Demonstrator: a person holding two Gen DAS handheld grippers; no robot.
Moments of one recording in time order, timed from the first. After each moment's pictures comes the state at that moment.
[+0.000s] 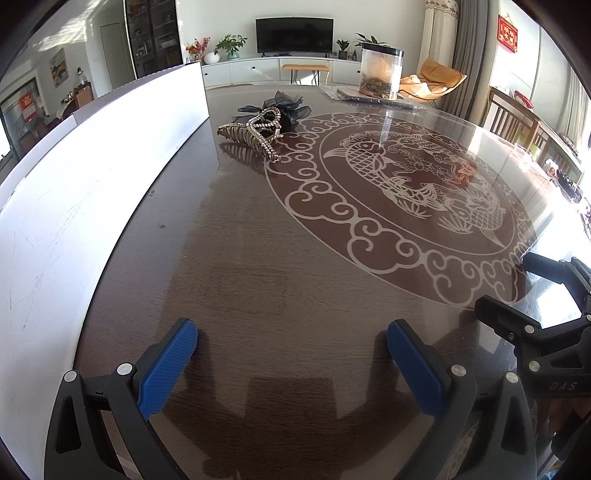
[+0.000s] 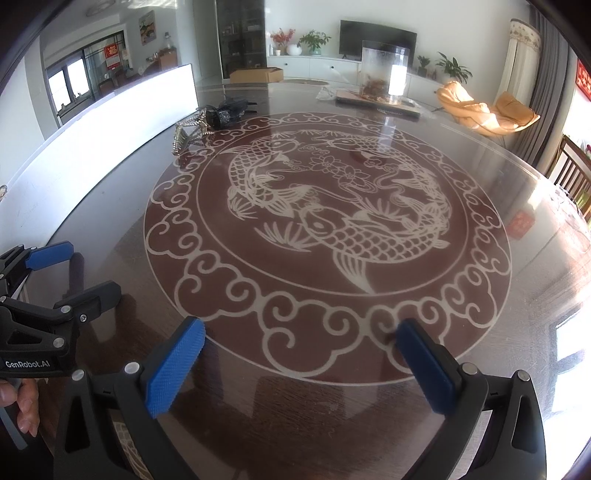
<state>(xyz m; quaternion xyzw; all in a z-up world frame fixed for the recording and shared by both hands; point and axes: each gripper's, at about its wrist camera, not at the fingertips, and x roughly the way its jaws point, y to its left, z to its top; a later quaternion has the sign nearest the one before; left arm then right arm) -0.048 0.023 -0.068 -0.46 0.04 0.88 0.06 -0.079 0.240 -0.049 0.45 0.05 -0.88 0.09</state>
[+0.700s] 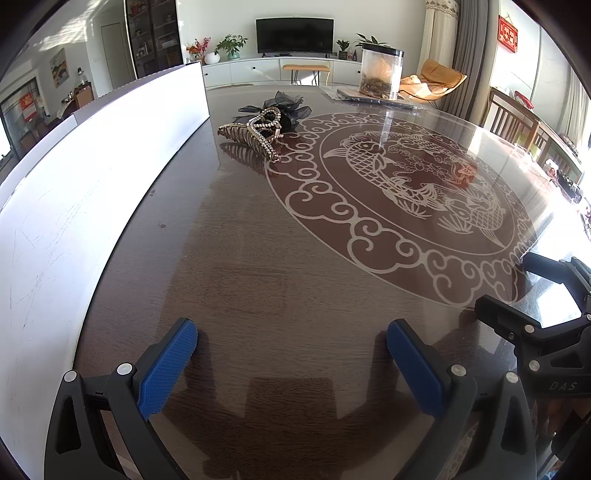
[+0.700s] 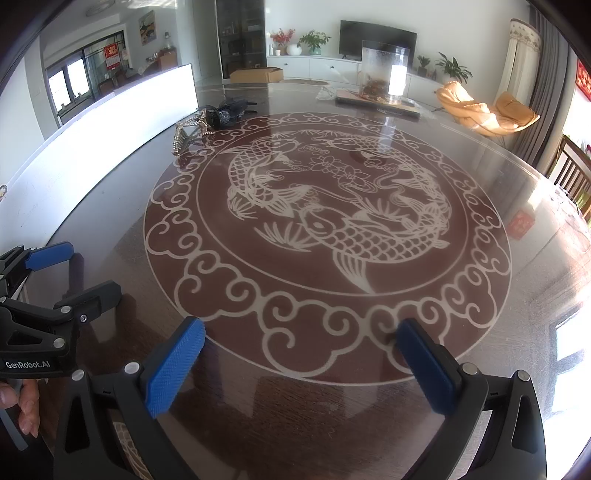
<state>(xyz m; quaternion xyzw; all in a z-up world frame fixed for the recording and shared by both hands) -0.047 0.024 -0.069 -0.46 0.04 0.88 0.06 -0.079 0.240 -0.049 0.45 0.05 -0.88 0.09</state>
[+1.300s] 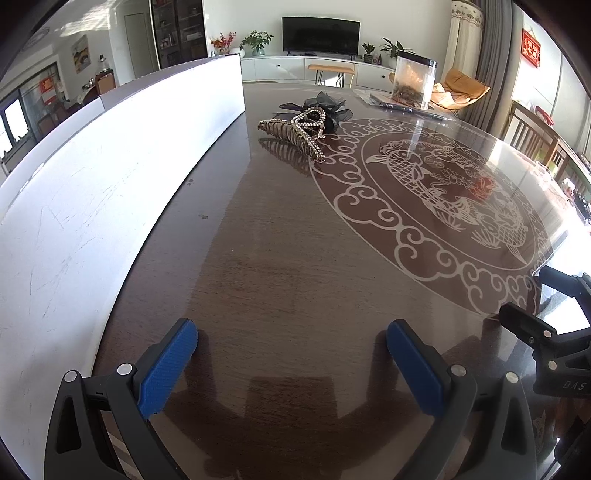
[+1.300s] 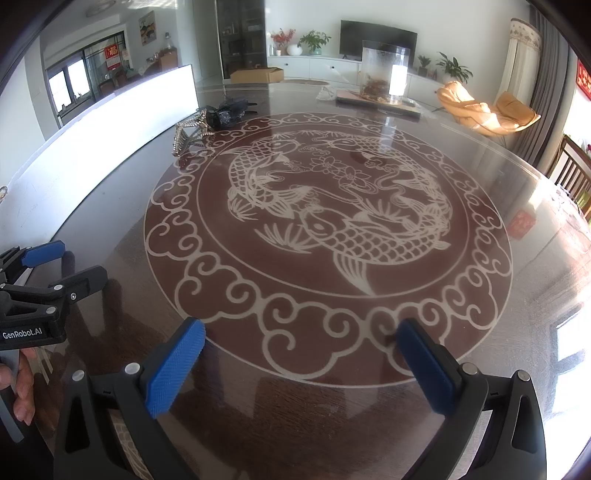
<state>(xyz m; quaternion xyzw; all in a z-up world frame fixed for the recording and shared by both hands) -0.051 -0.001 -0.071 -0.46 0.01 0.89 0.02 -0.090 0.236 -0.049 0.45 0.06 -0.88 0.11</state>
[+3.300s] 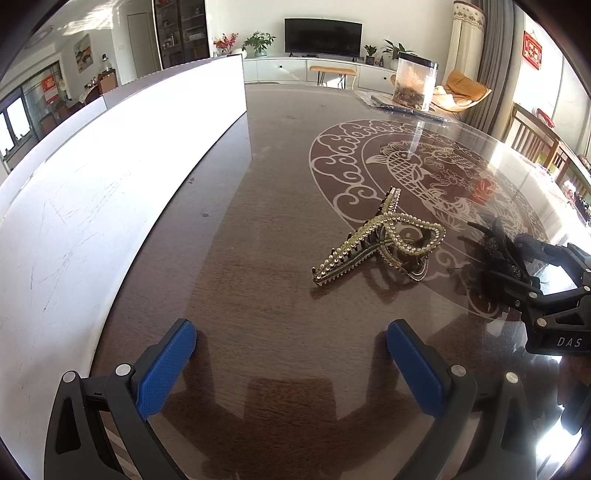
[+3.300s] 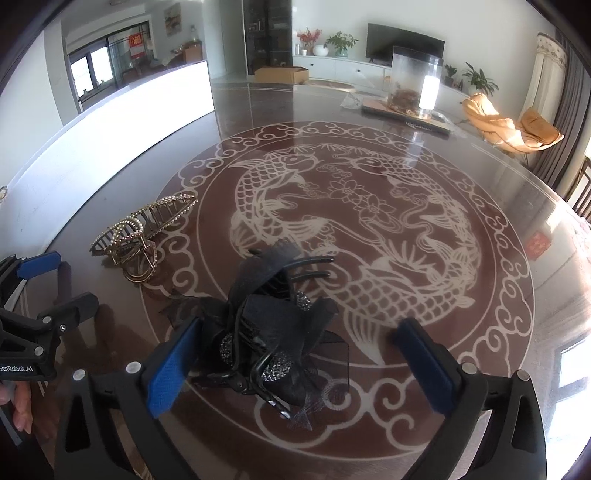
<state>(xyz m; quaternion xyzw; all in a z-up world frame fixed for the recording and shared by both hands) -0.055 0.000 -0.074 -0.46 0.01 0.89 0.02 -0.112 0.232 -0.049 0.45 0.07 -0.88 0.14</state>
